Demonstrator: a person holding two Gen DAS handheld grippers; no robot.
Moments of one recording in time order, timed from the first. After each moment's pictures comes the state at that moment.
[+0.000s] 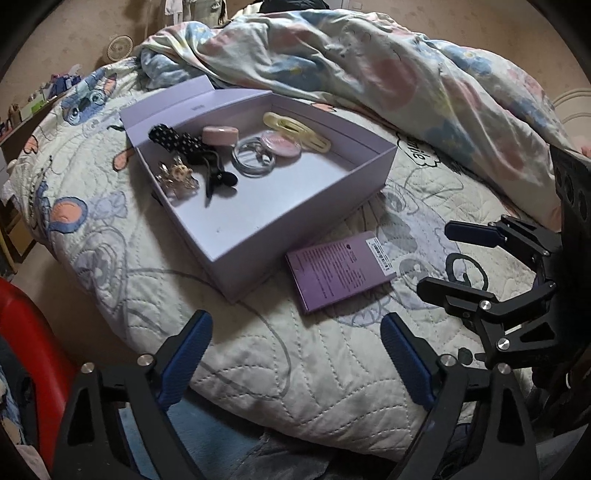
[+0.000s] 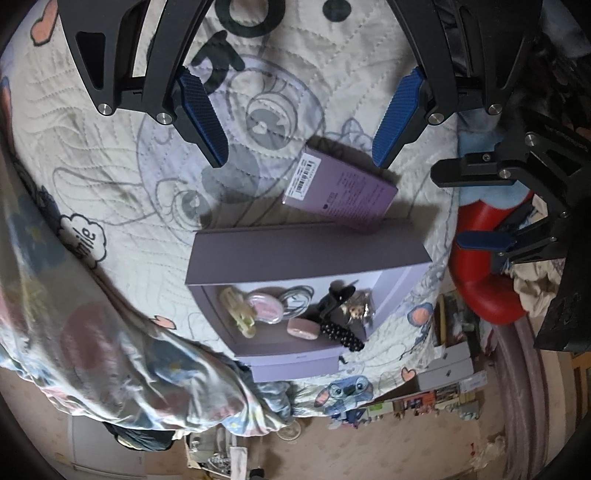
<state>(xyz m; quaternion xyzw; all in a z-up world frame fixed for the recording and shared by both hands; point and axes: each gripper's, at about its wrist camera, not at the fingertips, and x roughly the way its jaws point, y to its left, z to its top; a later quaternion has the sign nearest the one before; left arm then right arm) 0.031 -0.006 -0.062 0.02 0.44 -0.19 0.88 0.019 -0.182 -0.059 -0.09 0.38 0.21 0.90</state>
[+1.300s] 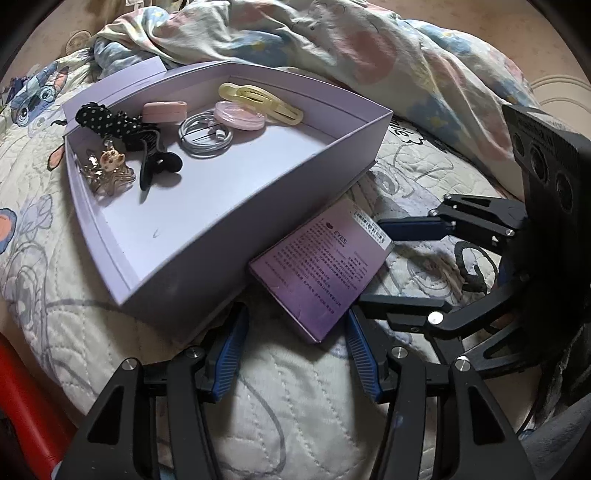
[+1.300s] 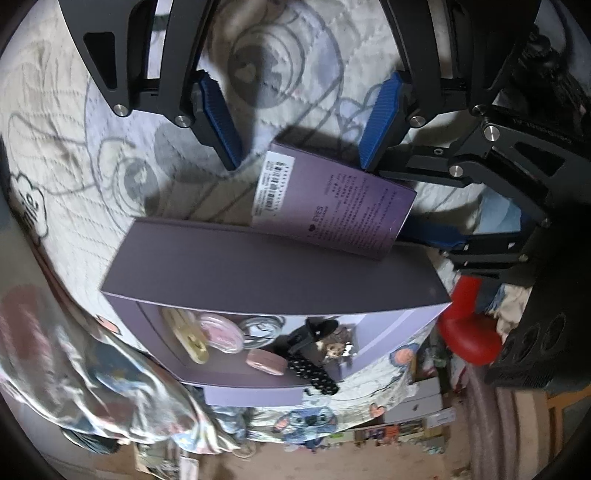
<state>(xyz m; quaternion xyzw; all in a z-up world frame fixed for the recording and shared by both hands) 0.075 -0.026 -0.105 0.03 0.45 -0.27 0.85 0.066 -0.159 -0.102 -0.14 0.40 0.28 0.86</state>
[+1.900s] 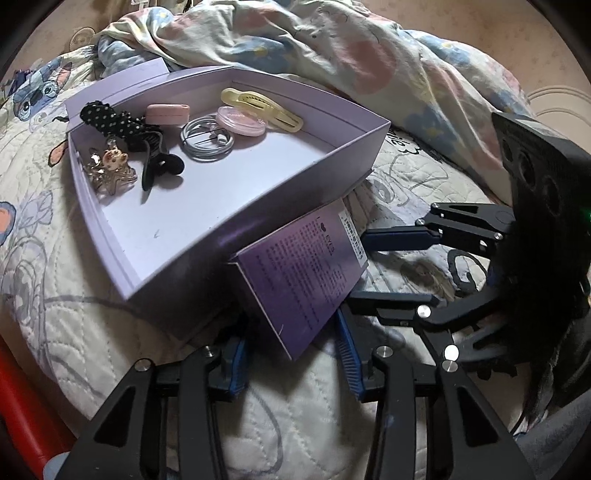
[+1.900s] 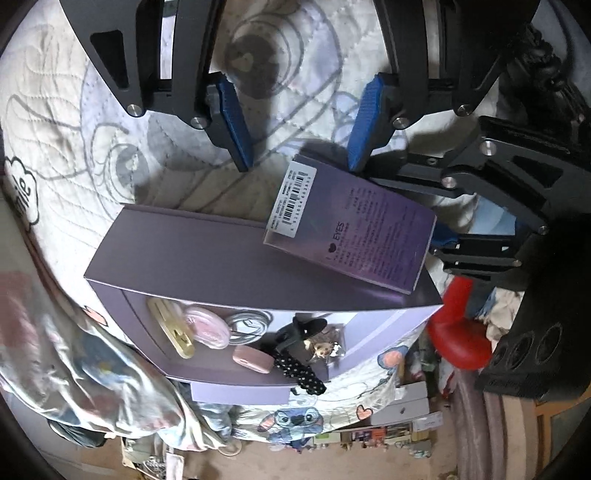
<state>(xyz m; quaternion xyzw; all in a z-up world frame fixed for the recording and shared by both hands) 0.070 -0.018 -0.102 0.01 0.44 -0.27 0.86 0.069 -0.158 -0.102 -0.15 0.40 0.30 0.86</state>
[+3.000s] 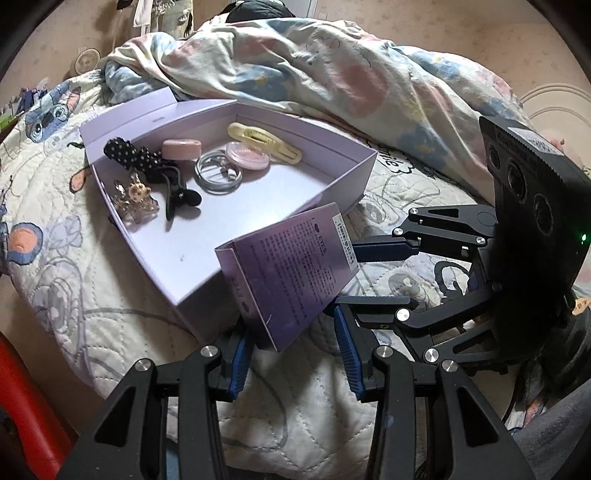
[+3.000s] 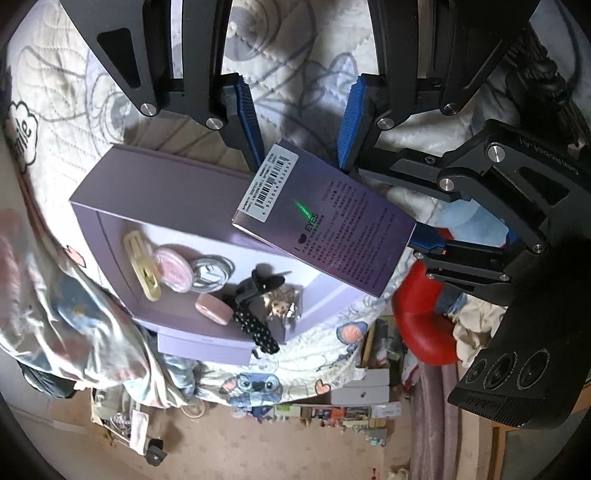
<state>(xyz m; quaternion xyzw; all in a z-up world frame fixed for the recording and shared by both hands) 0.051 -0.008 -0.074 0.02 0.40 -0.26 0.88 0.056 -0.141 -0.089 -0.18 0.32 0.35 0.86</state>
